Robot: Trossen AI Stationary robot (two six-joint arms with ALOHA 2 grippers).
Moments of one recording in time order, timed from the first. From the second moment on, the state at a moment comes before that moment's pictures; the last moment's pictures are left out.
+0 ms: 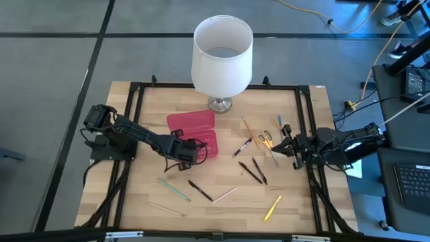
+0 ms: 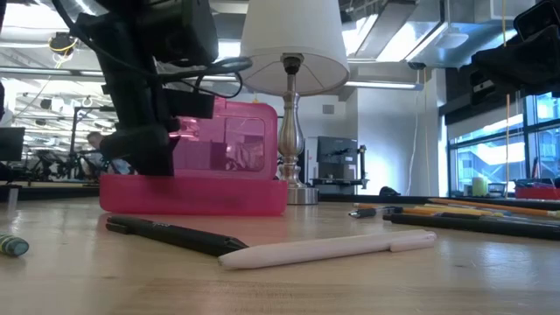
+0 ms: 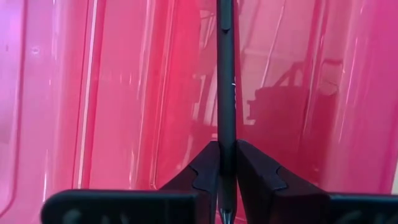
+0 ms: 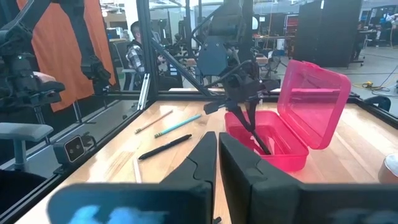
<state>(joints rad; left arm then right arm) -0.21 1.65 0.87 -0.60 -0.42 -0.43 0.22 0.00 0.01 0.03 0.03 0.05</state>
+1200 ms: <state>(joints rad) -0.21 1.65 0.87 -0.60 -0.43 -0.39 0.22 0.28 0.38 -0.05 0.30 0.14</state>
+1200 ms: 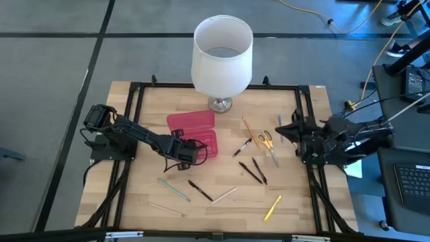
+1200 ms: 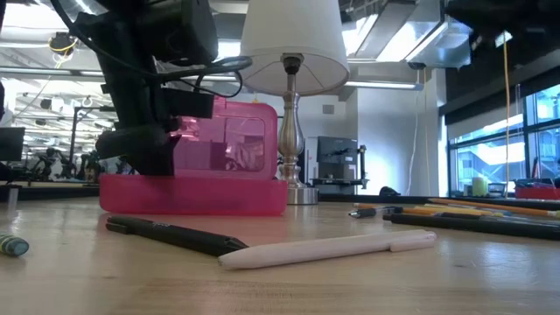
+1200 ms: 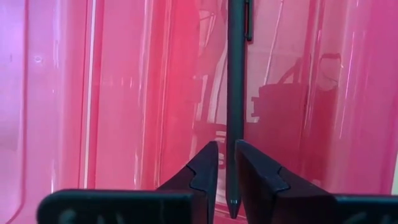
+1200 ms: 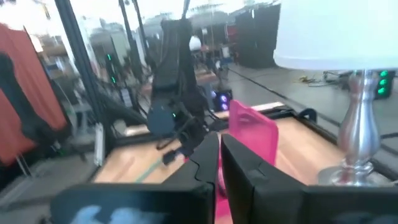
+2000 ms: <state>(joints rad) -0.21 1.65 0.87 -0.60 -0.46 -0.34 0.22 0.90 0.85 -0.93 0.46 0.65</state>
